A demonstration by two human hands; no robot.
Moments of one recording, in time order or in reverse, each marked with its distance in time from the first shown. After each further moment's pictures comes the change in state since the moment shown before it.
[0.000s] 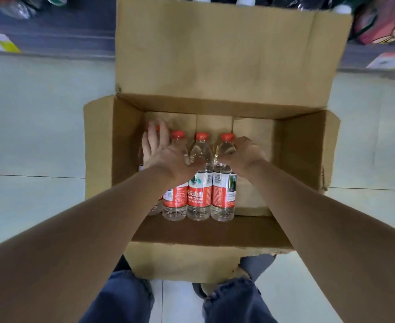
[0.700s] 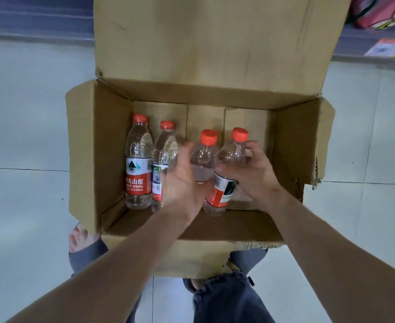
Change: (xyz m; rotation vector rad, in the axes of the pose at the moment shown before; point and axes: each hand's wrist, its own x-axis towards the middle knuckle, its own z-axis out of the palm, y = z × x) left_hand -0.062 0.052 0.052 -0.746 0.194 -0.039; right_hand -0.045 0.059 -0.004 0.627 0.027 -0.180
